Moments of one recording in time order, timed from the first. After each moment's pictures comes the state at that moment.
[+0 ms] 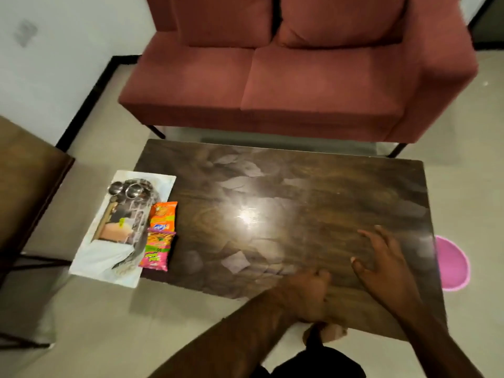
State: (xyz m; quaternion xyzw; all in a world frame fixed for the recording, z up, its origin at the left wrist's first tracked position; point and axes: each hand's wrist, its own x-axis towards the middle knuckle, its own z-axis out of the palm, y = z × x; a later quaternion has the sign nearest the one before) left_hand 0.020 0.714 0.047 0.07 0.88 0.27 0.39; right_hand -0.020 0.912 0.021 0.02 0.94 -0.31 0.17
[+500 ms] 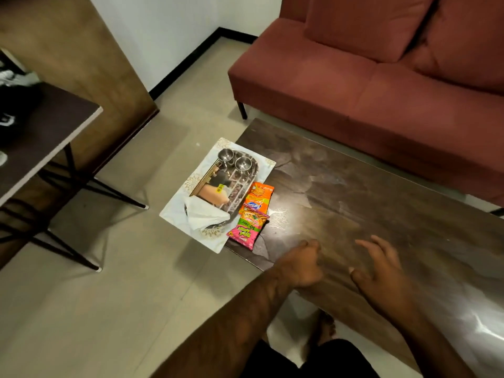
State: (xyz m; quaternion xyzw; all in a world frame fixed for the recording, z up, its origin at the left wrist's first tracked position) left_hand 0.096 0.430 0.040 -0.15 0.87 0.40 0.24; right_hand 0.040 0.624 0.052 -0.13 0.93 -0.27 0.22
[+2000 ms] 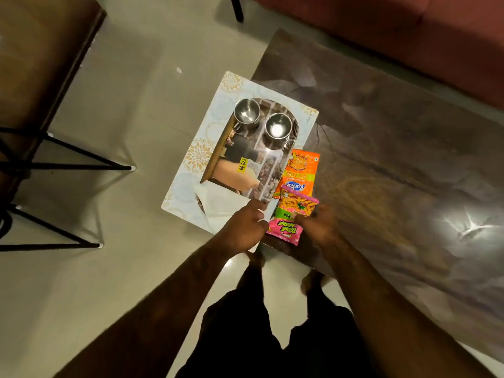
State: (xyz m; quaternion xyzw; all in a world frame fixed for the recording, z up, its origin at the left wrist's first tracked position) left_hand 0.085 0.132 -0.093 -0.34 0.71 0.53 0.33; right_hand 0.008 0.306 -0.152 0.19 0.79 -0.41 0.42
